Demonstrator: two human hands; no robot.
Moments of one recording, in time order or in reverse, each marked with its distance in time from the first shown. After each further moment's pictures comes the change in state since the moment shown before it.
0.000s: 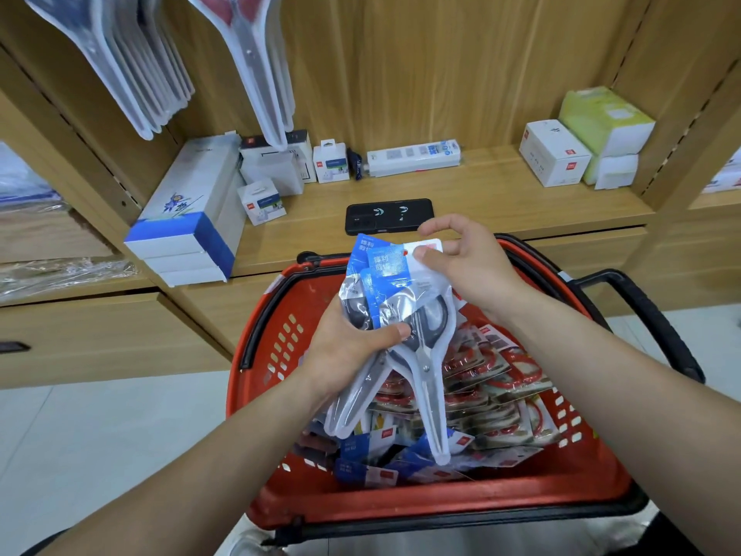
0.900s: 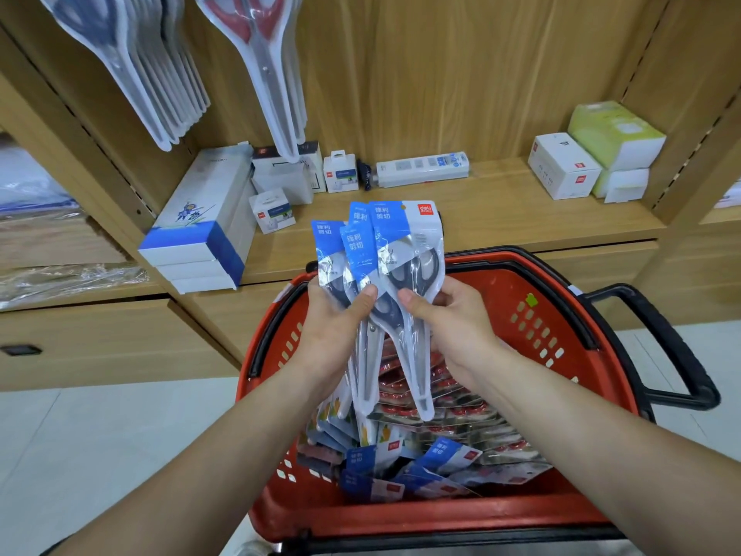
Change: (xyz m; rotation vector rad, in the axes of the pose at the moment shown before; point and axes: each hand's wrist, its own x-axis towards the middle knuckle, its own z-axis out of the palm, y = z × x) left_hand 0.019 0.012 -0.015 -0.178 0.199 0.116; right_hand -0.032 0.025 0.046 0.358 0.053 0.136
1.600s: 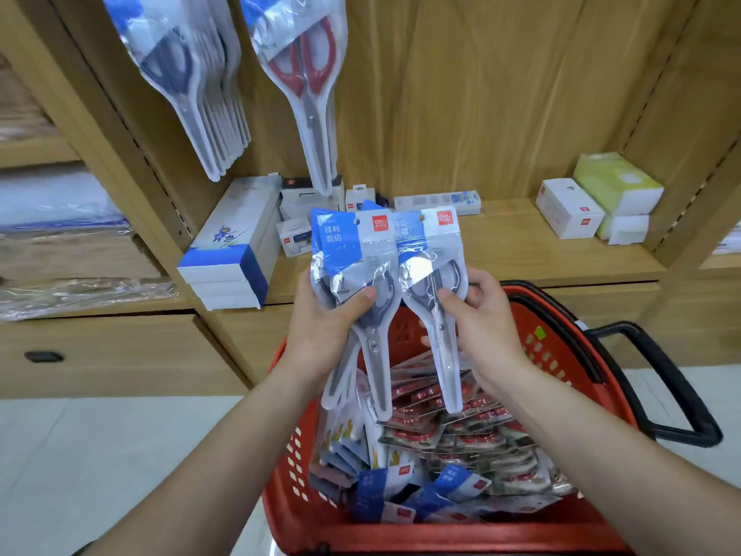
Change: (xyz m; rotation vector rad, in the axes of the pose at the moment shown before) left_hand 0.000 0.041 -0.026 0.085 0.125 0.196; right_hand -0.010 -0.036 0.003 -0.022 0.065 -0.144
